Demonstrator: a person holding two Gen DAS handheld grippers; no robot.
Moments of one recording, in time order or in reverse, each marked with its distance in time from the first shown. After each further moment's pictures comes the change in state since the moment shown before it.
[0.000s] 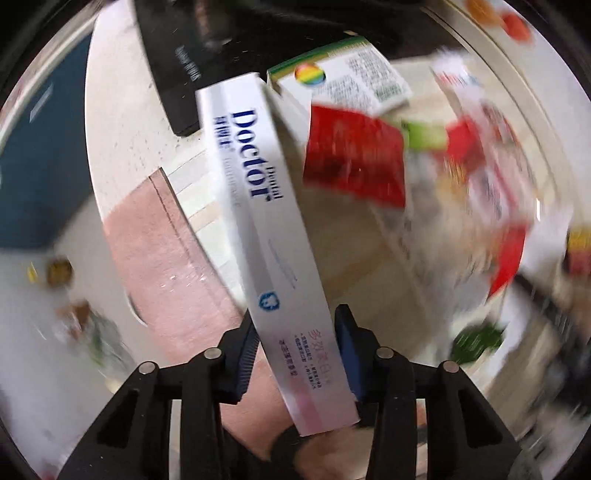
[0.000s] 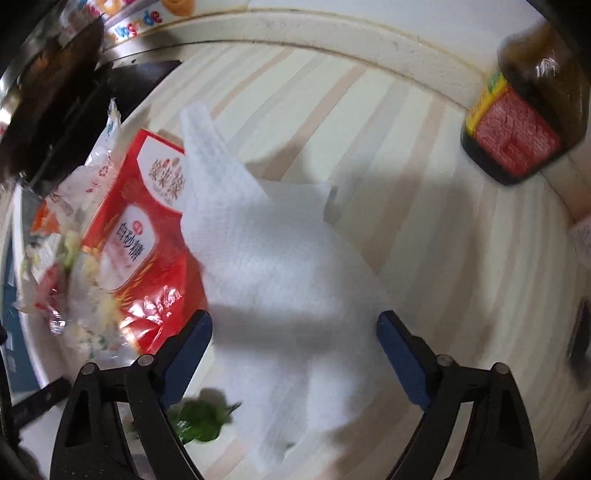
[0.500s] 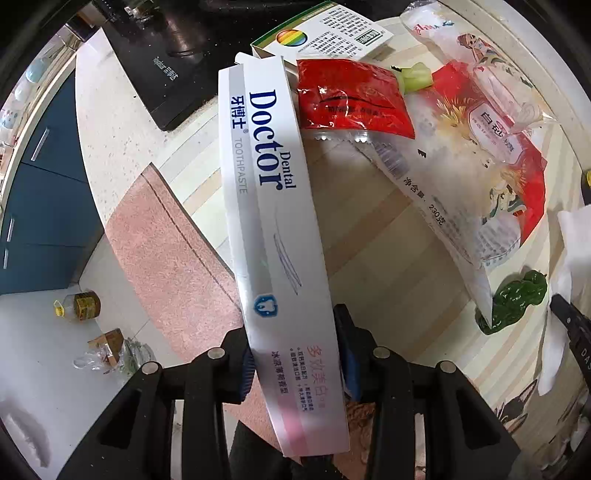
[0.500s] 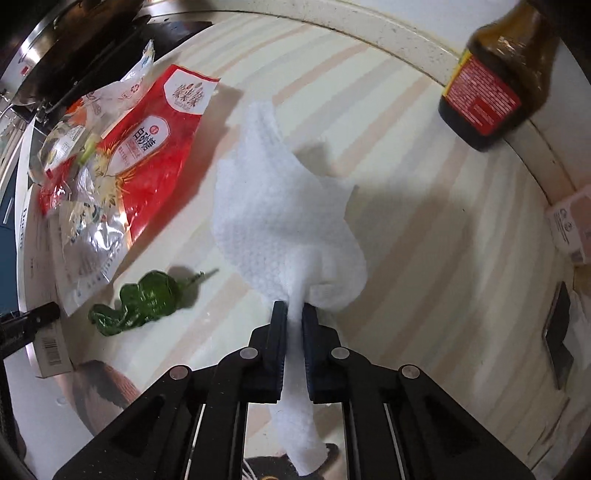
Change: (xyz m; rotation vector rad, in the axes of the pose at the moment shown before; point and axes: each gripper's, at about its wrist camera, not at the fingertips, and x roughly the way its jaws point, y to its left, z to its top) left arm 0.016 -0.012 -0.026 0.117 -0.013 0.089; right arm -0.023 -0.020 -0.080 -0.117 0.061 -0.023
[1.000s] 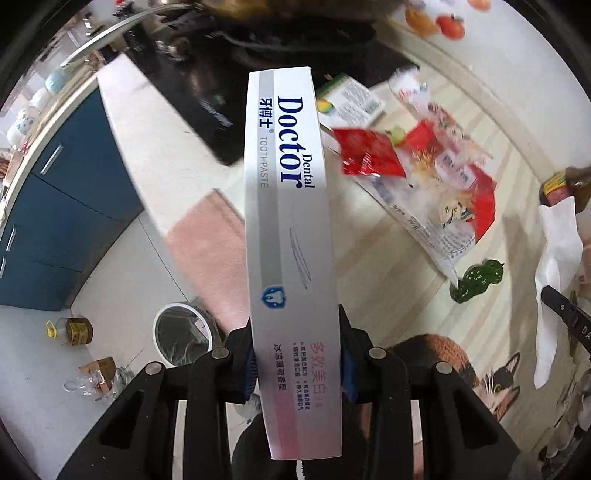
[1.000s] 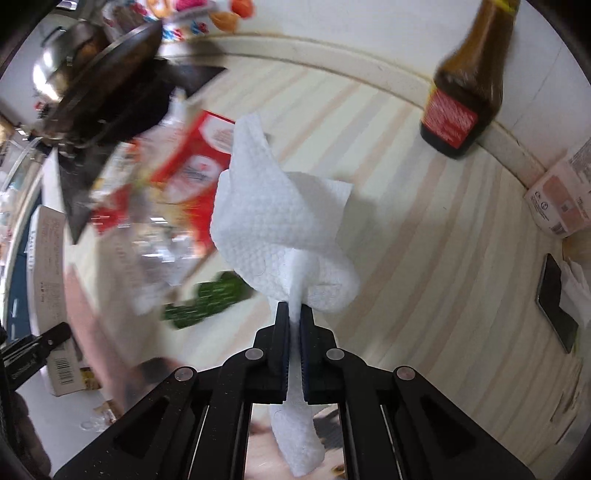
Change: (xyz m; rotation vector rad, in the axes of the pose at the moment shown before) left arm -0.075 0.050 -0.038 0.009 -0.188 -0.071; right arm -0.075 0.025 -0.026 0.075 -0.115 0.084
